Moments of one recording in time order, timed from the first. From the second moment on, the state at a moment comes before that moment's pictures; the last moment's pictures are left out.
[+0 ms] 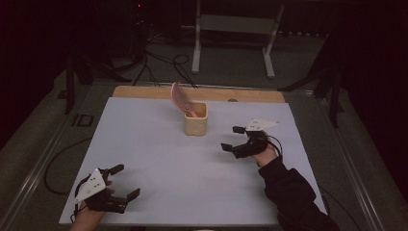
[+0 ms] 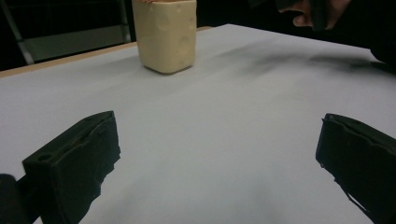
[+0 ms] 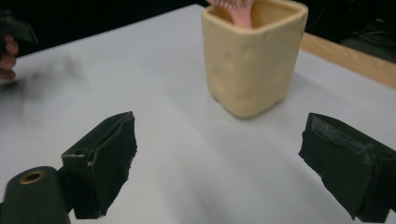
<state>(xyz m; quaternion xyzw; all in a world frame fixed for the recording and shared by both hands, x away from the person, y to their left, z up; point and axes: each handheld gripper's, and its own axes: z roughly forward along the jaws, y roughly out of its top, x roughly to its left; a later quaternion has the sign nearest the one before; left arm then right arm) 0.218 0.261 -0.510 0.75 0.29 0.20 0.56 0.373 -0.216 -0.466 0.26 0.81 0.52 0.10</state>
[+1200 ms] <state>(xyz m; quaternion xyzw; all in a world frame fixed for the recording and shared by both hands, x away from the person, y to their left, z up) 0.217 0.260 -0.510 0.75 0.29 0.20 0.56 0.275 -0.298 -0.501 0.32 0.80 0.49 0.14</state>
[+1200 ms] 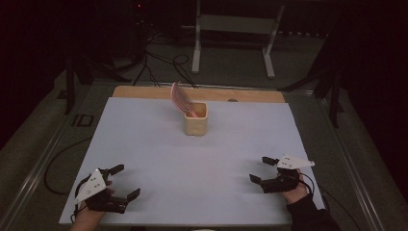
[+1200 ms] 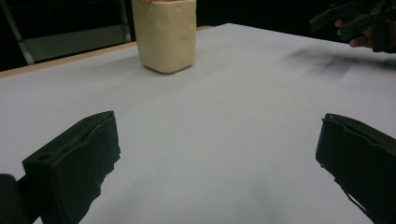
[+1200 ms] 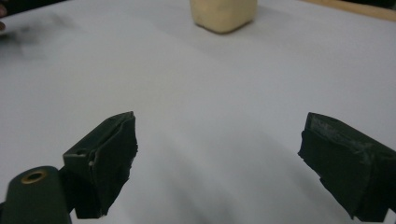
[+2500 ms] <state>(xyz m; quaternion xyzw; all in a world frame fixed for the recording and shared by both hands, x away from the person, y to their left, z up) 0.218 0.260 -0.511 0.75 0.29 0.20 0.55 0.258 -0.327 -0.517 0.39 0.77 0.48 0.15</state>
